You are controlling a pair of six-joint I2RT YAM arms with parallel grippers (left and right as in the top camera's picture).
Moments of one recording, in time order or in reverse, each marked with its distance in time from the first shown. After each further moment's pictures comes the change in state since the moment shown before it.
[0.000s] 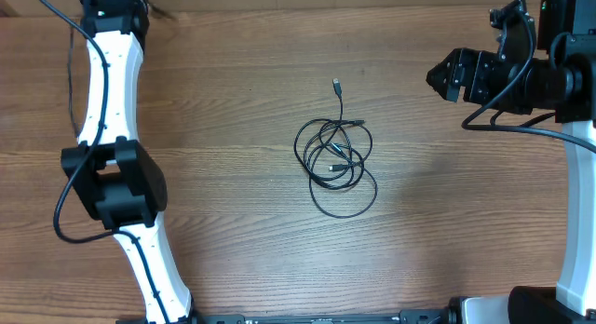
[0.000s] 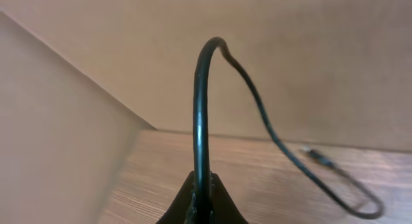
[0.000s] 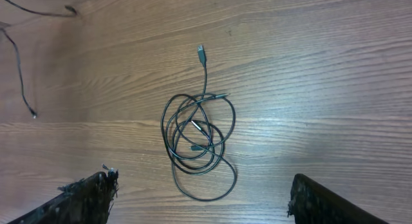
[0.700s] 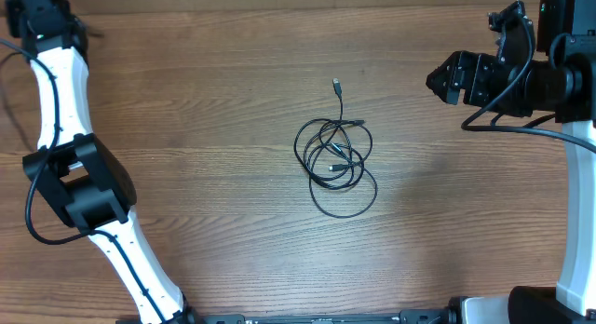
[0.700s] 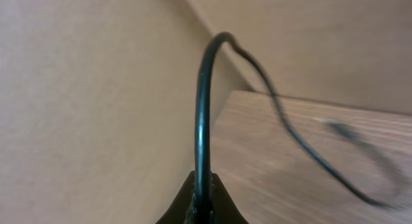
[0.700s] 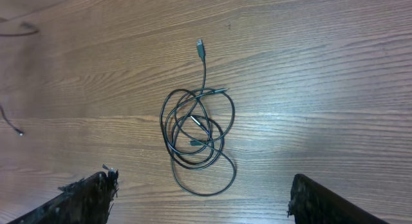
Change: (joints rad) left arm 0.230 0.058 -0.011 0.119 -0.100 0.119; right arm 0.000 0.000 0.000 -0.021 0.000 -0.005
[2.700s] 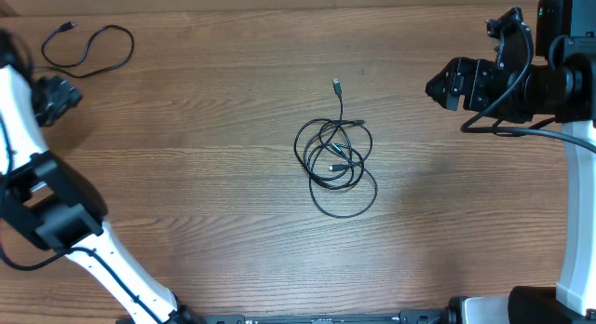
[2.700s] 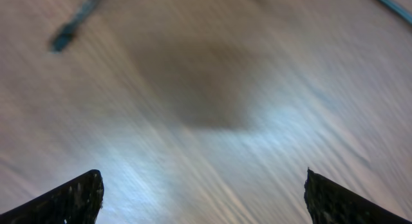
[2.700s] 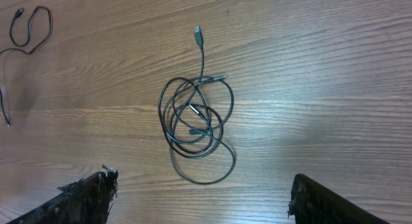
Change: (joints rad) left arm 0.213 -0.041 -0.001 -0.956 0.416 -0.811; right arm 0.000 0.000 0.000 -0.045 0.000 -0.008
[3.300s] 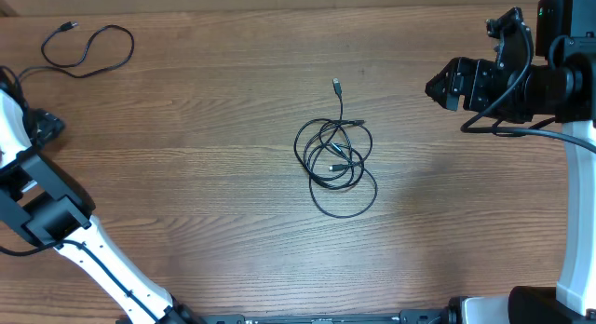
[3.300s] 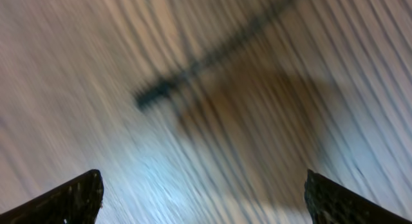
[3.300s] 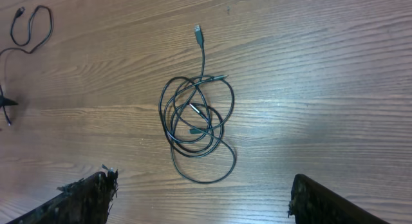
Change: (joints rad) left arm 0.105 0.169 -0.002 0.138 -0.216 0.006; right arm 0.000 0.000 0.000 -0.004 -0.003 0.001
